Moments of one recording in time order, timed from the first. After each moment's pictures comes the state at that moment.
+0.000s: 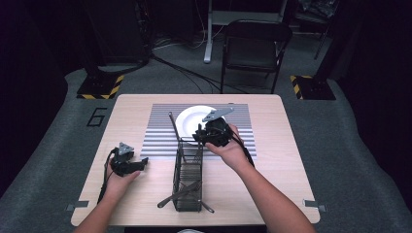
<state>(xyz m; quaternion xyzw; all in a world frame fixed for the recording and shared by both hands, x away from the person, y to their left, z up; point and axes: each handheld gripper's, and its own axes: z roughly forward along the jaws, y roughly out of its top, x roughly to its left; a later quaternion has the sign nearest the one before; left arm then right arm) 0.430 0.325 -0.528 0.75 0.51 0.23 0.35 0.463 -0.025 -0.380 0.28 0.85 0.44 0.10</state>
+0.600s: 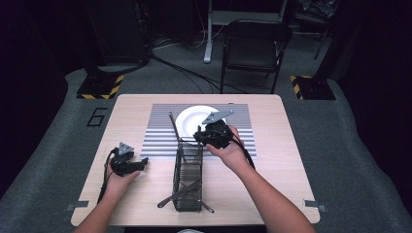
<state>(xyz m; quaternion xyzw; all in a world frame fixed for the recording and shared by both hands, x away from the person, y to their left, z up) 0.430 0.325 -0.528 0.76 0.50 0.23 0.35 0.457 -0.025 -0.381 0.26 0.85 0.44 0.12</state>
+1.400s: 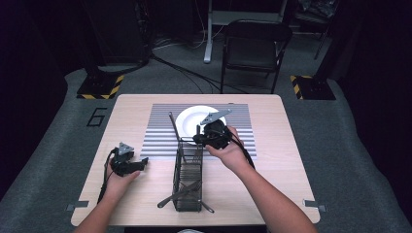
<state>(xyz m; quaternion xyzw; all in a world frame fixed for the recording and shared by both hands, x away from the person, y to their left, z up) 0.430 0.325 -0.527 0.76 0.50 0.23 0.35 0.454 -0.022 -0.376 0.26 0.86 0.42 0.09</state>
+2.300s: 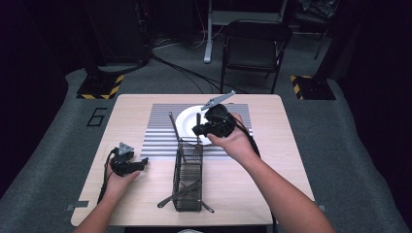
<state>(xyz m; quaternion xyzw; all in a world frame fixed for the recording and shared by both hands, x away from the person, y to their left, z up) 0.430 0.325 -0.528 0.76 0.50 0.23 0.35 0.448 -0.026 -0.310 0.26 0.87 0.41 0.05</state>
